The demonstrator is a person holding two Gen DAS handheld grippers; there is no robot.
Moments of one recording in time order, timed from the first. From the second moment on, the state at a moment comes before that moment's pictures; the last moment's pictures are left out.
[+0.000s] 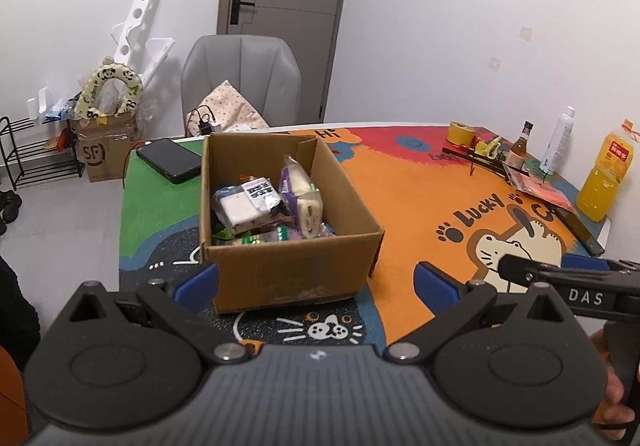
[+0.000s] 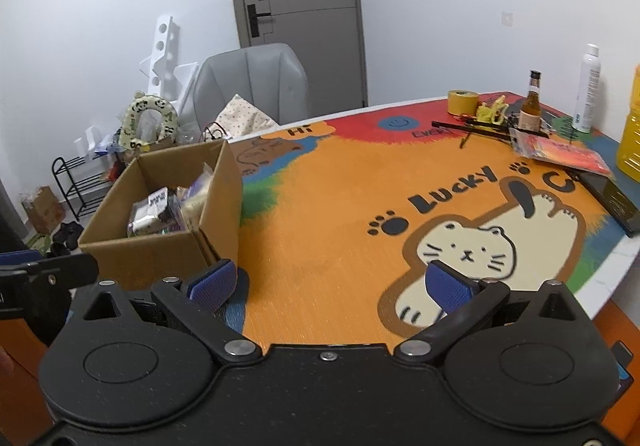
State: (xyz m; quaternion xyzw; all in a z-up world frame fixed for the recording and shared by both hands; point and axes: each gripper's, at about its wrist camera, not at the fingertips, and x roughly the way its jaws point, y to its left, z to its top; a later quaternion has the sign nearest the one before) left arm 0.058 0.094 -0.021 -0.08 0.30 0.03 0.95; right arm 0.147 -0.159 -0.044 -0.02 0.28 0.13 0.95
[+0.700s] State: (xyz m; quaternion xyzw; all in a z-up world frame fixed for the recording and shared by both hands) left arm 0.005 0.107 -0.026 -0.05 0.26 0.05 0.96; right arm 0.094 -0.134 -0.036 -0.04 0.24 0.12 0.96
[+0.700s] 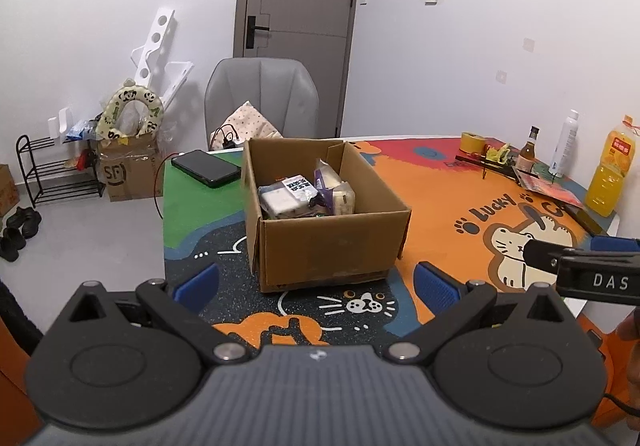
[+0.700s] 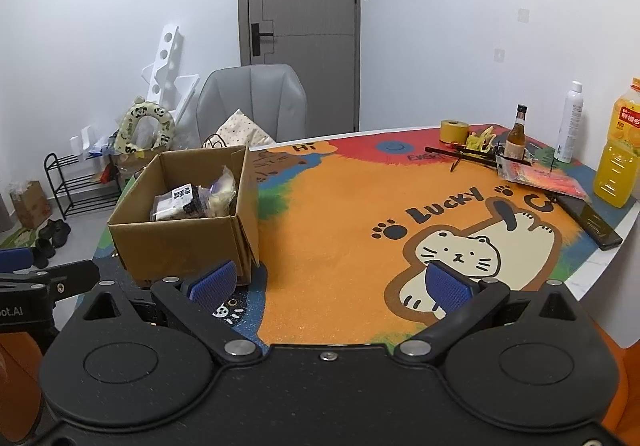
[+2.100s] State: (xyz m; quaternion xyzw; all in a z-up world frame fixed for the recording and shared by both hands) left arm 0.000 0.094 -0.022 -0.04 0.26 0.02 0.96; right arm 0.076 -0.127 -0.036 -0.03 0.23 0.10 0.97
